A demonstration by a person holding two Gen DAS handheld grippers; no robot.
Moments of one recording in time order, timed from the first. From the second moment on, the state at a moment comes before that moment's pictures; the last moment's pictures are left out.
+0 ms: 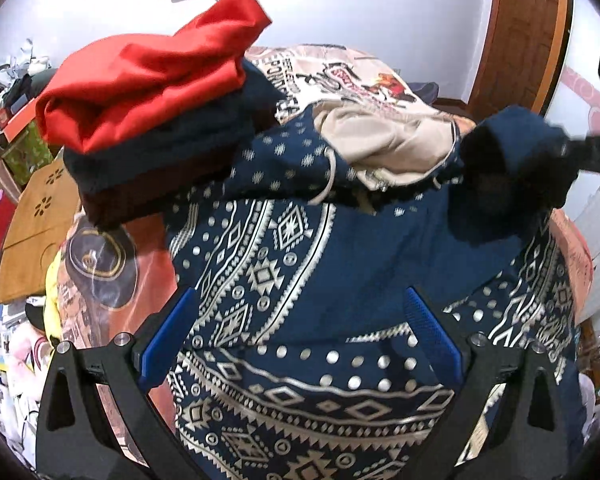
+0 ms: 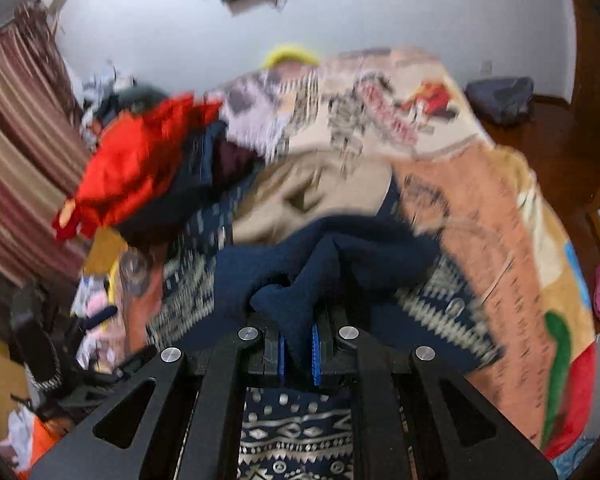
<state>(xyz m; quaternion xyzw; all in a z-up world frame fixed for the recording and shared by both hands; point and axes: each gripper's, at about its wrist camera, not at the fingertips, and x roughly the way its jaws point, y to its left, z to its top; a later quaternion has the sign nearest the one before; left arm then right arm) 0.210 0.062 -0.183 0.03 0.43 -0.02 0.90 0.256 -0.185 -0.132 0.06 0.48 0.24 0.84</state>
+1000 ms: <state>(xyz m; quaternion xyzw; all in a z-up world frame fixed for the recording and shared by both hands) 0.308 -0.090 -0.154 0.09 0.44 -0.18 0.88 0.243 -0.285 -0.115 -0.02 0.43 0.12 0.90</state>
